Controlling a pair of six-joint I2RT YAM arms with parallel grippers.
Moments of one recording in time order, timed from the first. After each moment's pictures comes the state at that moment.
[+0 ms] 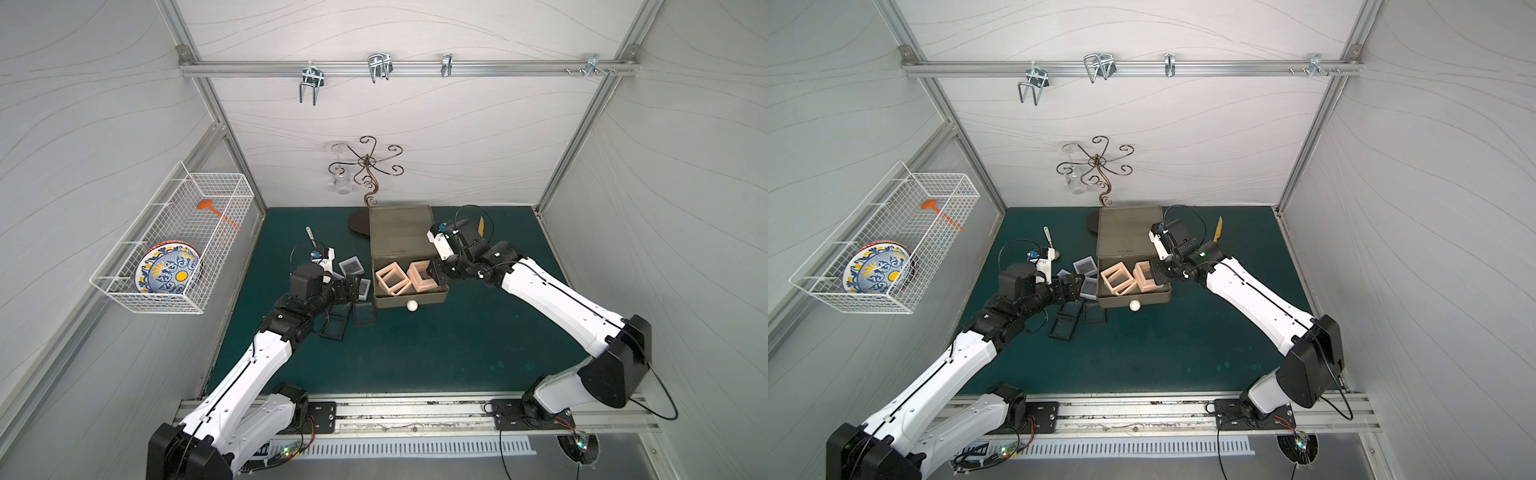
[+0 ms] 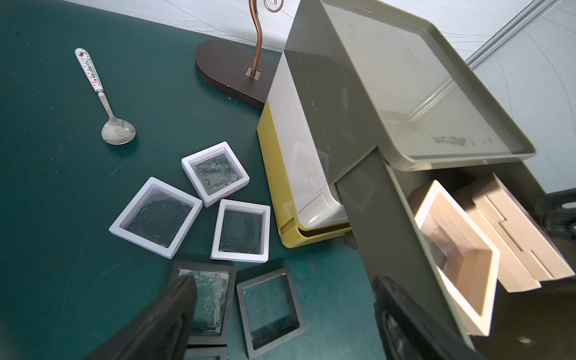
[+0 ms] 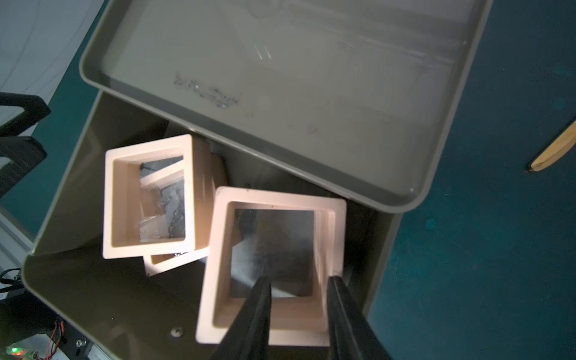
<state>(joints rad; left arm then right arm) -0.32 0.93 0.67 -0.29 0.08 -0.36 0.73 1.48 1.40 -0.80 -0.04 0.23</state>
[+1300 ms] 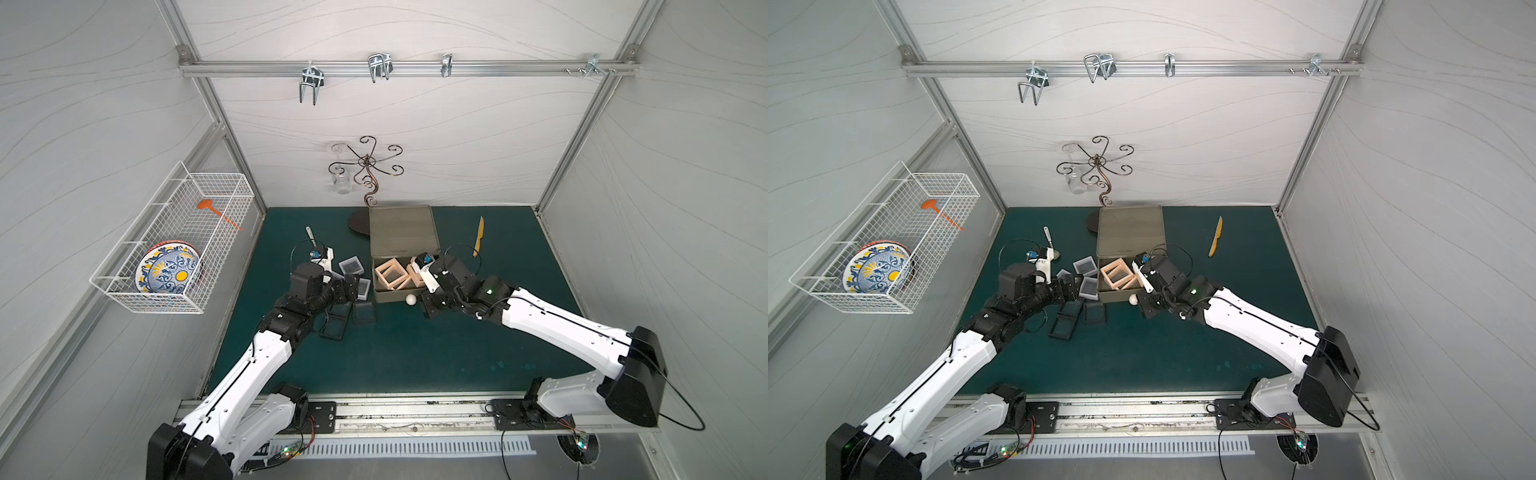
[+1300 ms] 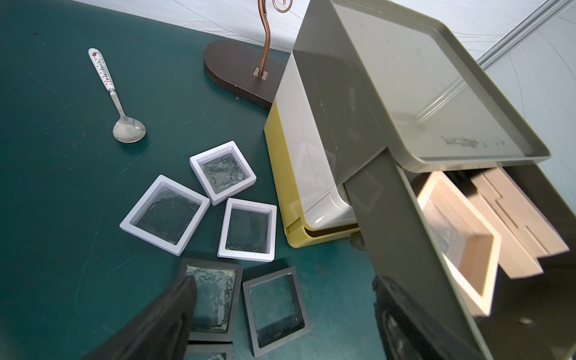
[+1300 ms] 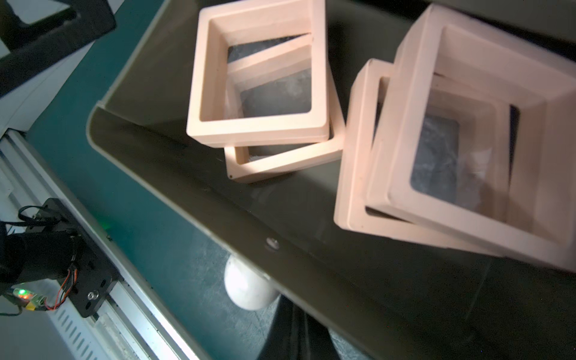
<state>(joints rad) -0.32 0.93 0.68 -0.31 0.04 -0.37 0.93 1.37 1.14 -0.60 0.02 0.29</state>
